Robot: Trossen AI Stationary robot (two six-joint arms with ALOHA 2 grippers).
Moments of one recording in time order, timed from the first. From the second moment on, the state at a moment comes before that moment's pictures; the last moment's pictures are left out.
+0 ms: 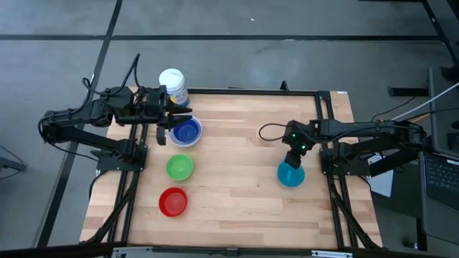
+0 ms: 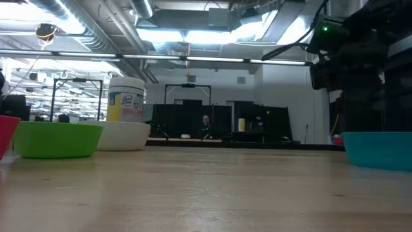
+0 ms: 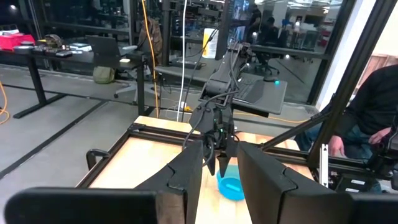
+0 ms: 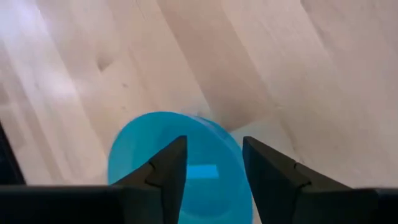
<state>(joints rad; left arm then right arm) 0.03 0.87 1.17 -0.38 -0.11 -0.13 -0.19 1.10 0.57 -0.68 -0.33 0.41</state>
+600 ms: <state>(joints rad) 0.03 0.87 1.17 -0.38 -0.11 -0.13 -0.19 1.10 0.53 -0.81 -0.29 0.38</state>
